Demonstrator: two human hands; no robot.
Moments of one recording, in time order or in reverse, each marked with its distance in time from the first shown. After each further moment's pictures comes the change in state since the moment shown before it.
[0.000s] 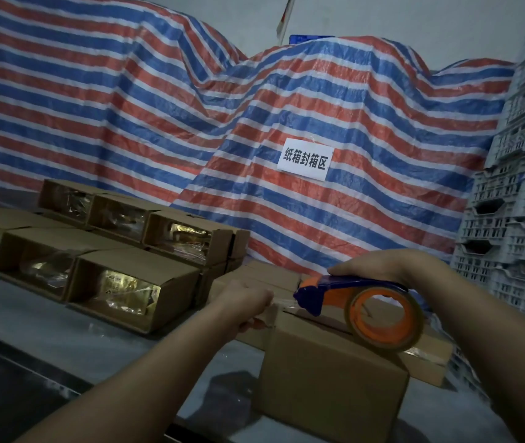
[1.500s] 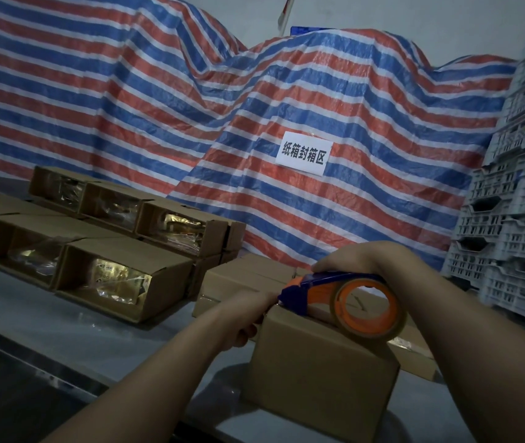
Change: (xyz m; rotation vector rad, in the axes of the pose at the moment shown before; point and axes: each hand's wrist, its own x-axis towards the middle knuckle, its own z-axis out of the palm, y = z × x) left_hand 0.010 -0.020 0.018 0.070 -0.300 -0.115; right_hand 0.014 -0.014 0.020 -0.191 0.091 -0.093
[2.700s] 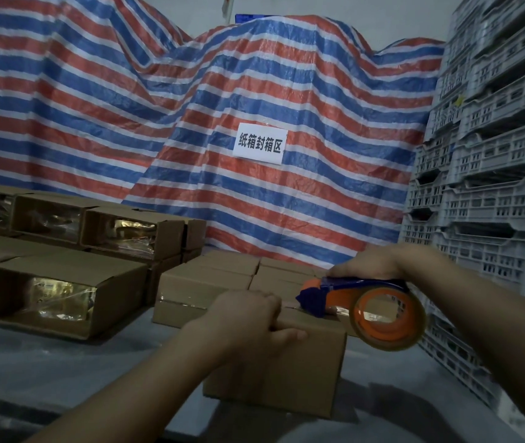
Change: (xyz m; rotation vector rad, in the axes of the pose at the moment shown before) left_hand -0.029 0.026 0.054 1.292 0.109 0.642; right_hand -0.048 0.097 -0.018 -0.084 -0.001 0.230
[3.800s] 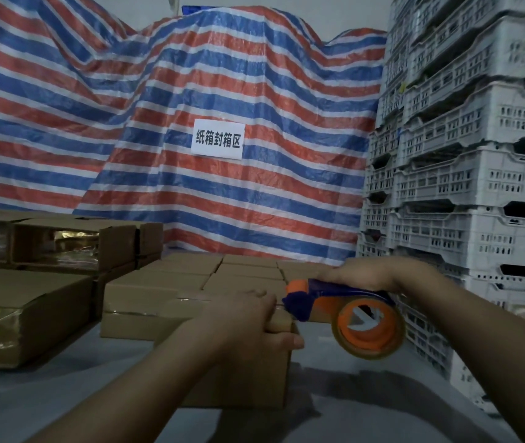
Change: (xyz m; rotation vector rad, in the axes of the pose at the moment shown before) left_hand 0.033 0.053 0.008 -0.043 -0.090 0.116; right_hand -0.021 0.075 0.027 0.206 0.034 -0.158
